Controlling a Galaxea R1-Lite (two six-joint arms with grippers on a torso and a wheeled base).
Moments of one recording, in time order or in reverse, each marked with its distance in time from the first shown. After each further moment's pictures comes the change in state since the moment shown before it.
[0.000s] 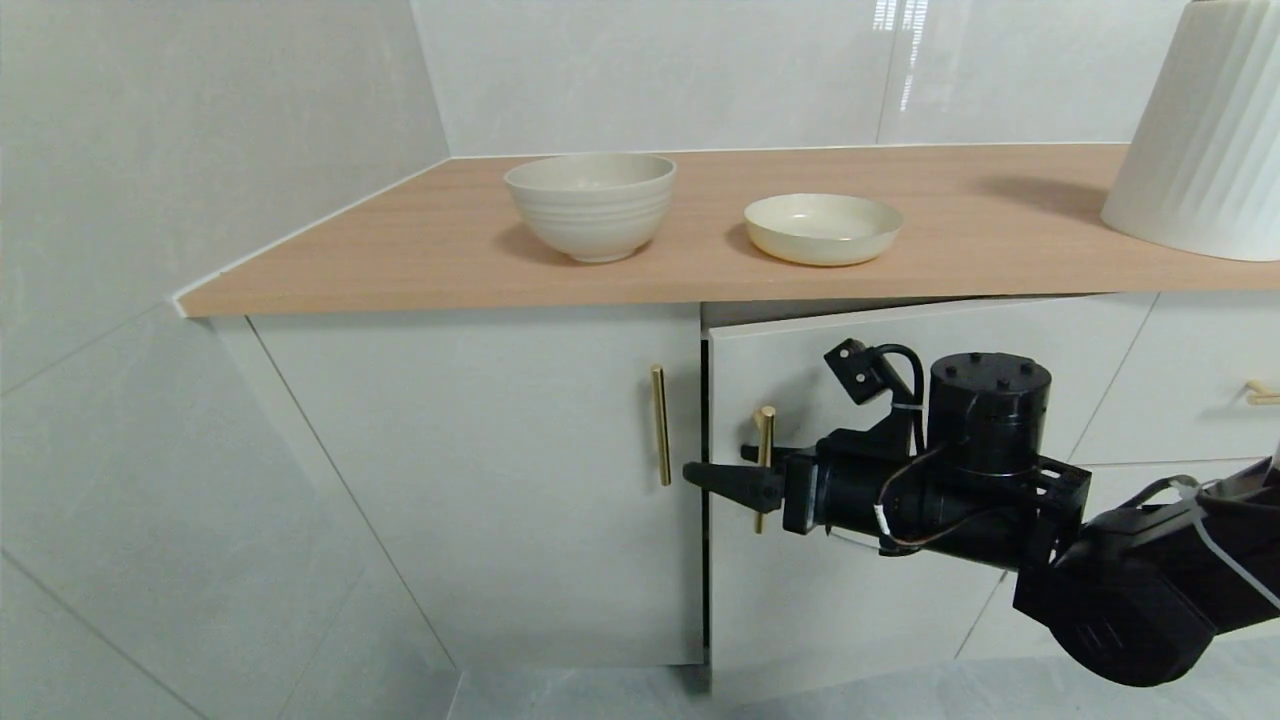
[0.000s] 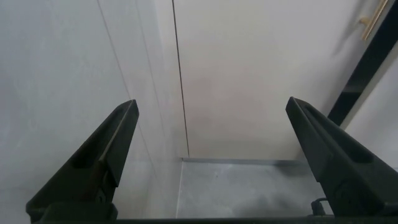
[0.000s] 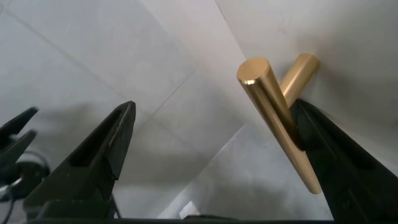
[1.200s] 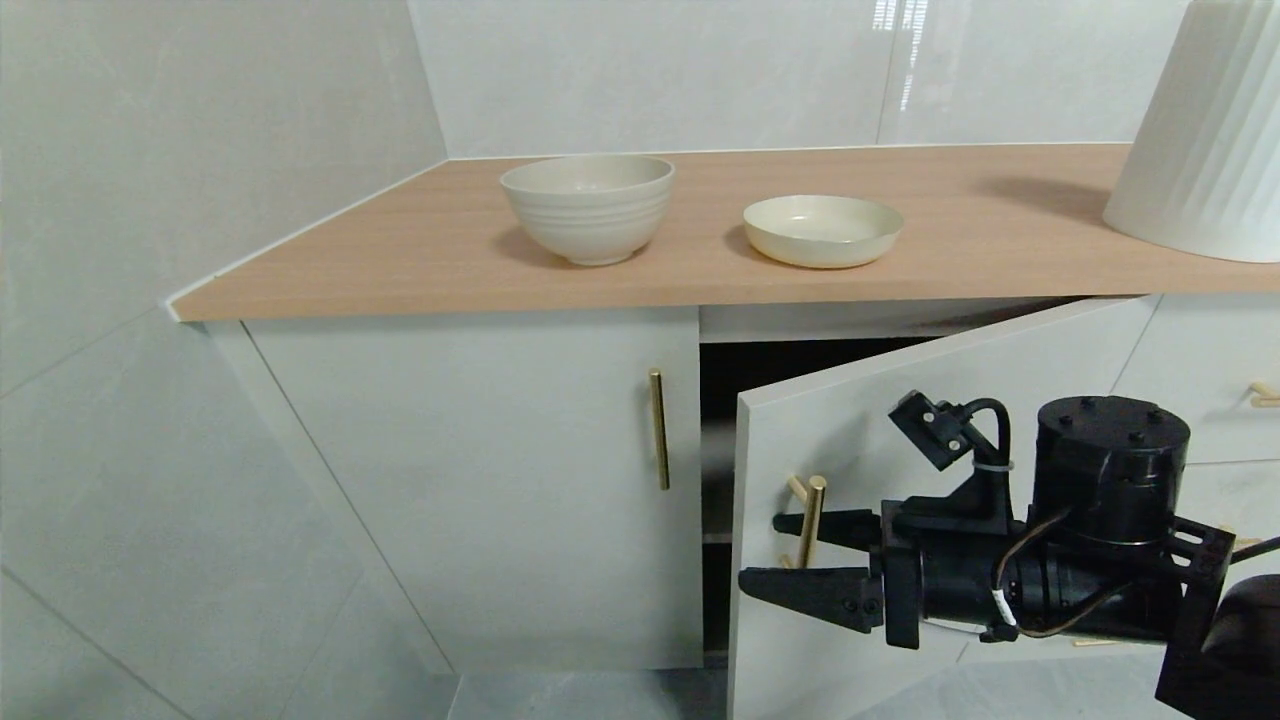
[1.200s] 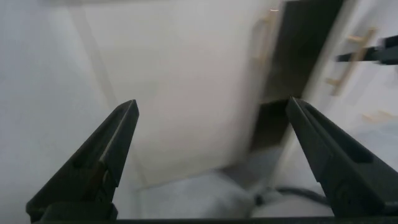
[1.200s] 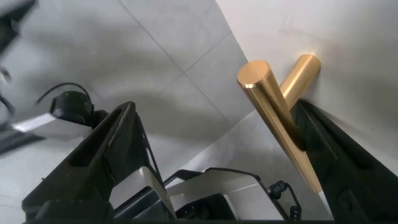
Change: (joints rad) left arm -0.019 0.366 -0.439 0.109 -0.338 0.002; right arm 0.008 -0.170 0.249 -0.001 0.203 -0.059
